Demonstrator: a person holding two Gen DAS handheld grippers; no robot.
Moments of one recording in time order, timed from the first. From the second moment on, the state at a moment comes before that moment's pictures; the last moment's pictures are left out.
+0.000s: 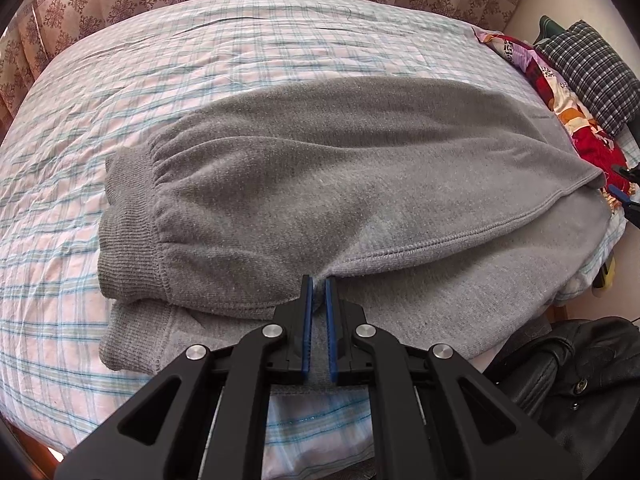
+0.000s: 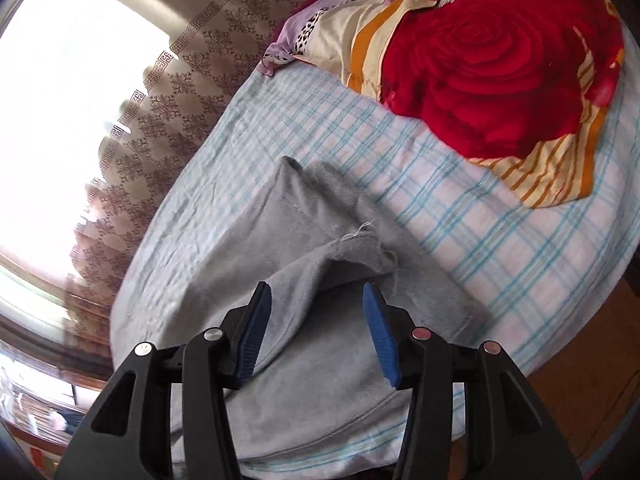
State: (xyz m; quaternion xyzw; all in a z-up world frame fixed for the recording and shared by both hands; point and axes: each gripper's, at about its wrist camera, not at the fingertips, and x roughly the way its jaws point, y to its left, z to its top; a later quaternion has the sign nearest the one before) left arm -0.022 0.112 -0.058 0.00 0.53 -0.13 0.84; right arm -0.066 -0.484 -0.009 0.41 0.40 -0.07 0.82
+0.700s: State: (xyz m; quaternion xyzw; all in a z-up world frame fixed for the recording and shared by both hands) left arm -0.032 0.118 -0.017 0.01 0.49 -0.13 0.86; right arm -0.049 -0.476 0.034 0.36 0.35 -0.11 0.86
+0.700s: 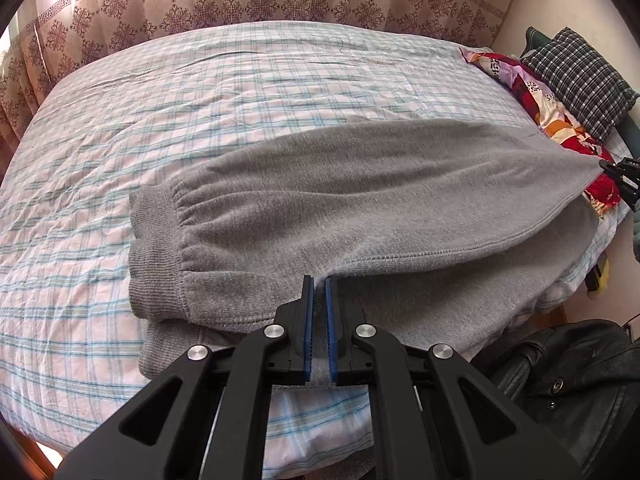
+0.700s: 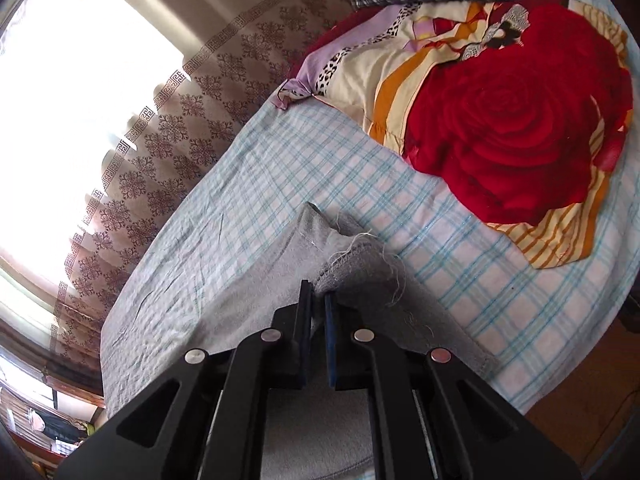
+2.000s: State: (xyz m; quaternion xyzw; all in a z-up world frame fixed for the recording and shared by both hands) left arm -0.031 0.218 -0.070 -0.35 0.55 -0.06 0.76; right arm -0.099 -0.466 -0.027 0.29 0.44 -0.20 0.83
